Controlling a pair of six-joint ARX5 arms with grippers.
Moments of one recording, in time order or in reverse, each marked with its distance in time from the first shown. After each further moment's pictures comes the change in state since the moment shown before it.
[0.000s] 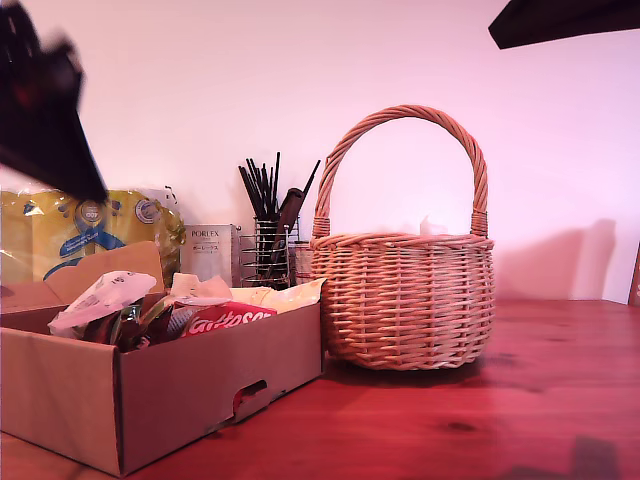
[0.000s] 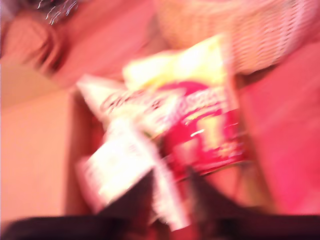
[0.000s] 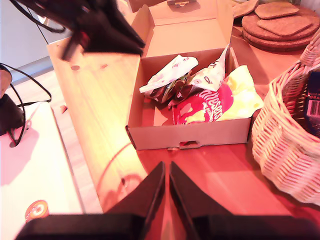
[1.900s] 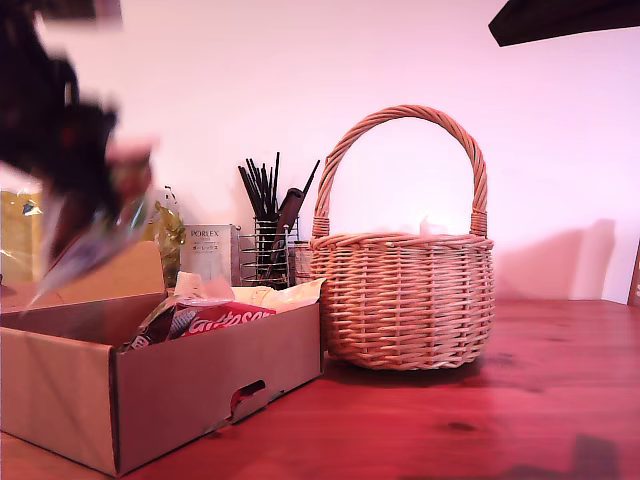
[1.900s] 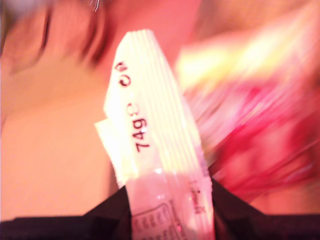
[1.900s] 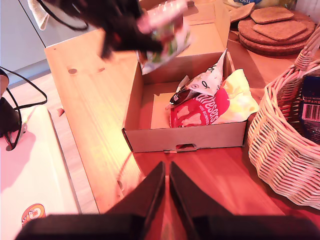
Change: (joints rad) left arm 0.043 0.053 0.076 0.099 0.077 0.016; right arm 0.000 0.000 0.000 0.002 0.000 0.000
